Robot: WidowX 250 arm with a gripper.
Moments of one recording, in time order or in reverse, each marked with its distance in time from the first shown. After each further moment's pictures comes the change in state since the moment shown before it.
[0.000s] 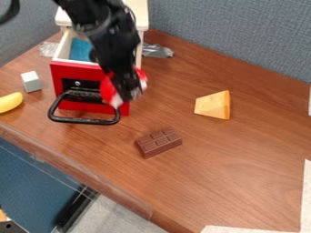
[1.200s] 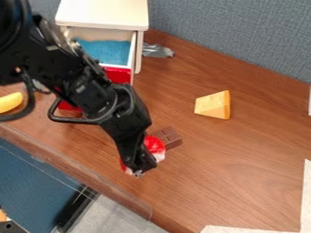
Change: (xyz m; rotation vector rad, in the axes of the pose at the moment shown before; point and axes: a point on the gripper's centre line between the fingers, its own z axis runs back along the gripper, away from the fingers) arm -0.031 -0.058 -0.053 -0.193 -0.121 -0.194
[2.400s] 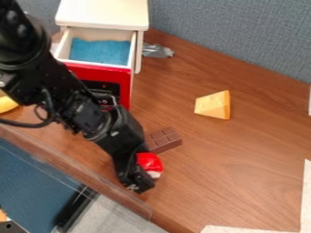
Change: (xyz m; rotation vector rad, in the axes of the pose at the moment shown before) arm -0.023 -0.001 -0.025 -0.108 -0.046 -0.025
